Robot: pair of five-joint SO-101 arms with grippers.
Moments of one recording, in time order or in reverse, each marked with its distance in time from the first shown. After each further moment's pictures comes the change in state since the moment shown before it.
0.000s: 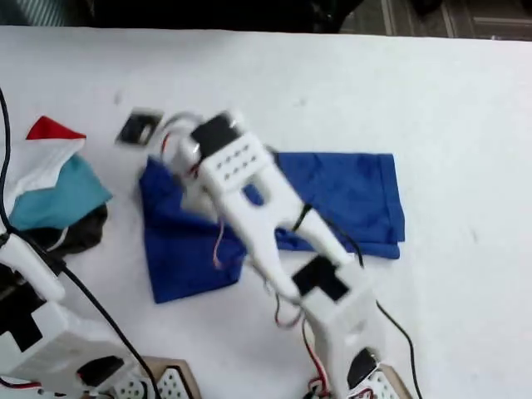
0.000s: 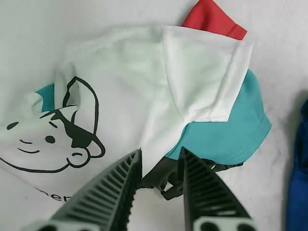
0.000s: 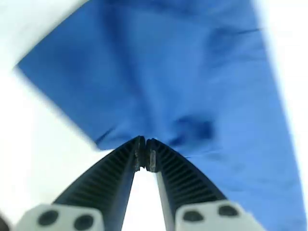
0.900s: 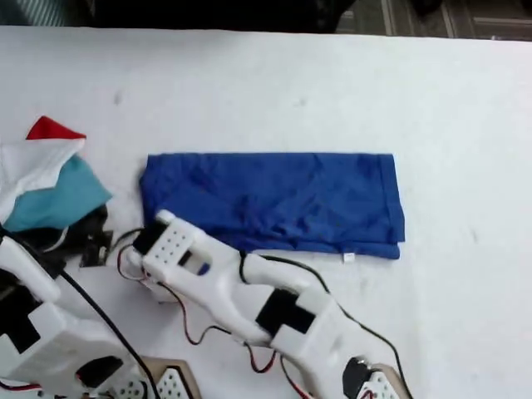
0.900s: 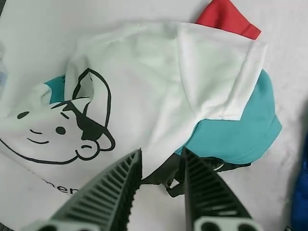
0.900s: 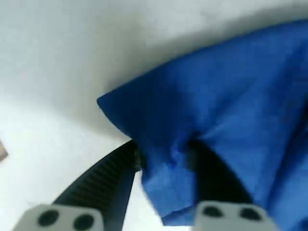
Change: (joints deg) left arm -2.5 0.0 0.0 0.0 0.0; right arm -18.4 7.9 23.9 -23.1 -2.8
